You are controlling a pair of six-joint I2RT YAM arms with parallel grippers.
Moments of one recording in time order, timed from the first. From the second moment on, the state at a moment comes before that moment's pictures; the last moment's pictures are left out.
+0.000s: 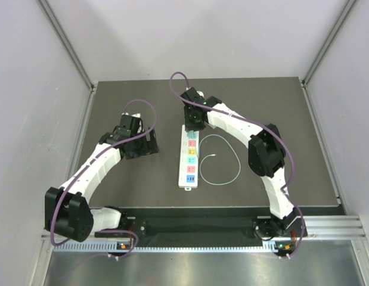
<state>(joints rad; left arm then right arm) -0.29 1.26 0.95 -0.66 0.03 -0.47 0.72 2.16 1.93 -0.80 0.14 0.57</state>
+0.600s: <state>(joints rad) -0.29 1.26 0.95 -0.67 0.04 -0.47 0.72 2.20 1.95 -0.79 0.19 0.58</state>
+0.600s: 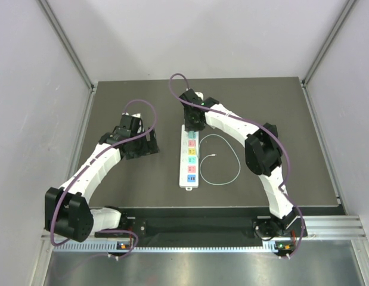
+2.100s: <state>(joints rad) -0.28 1.24 0.94 -0.65 0.12 -0.45 0.72 2.19 1.94 -0.75 0.22 0.57</state>
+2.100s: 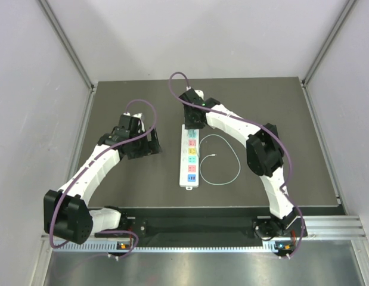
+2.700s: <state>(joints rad) -0.28 1.22 0.94 -0.65 0.13 -0.45 0.74 2.13 1.79 -0.62 0.28 0.60</state>
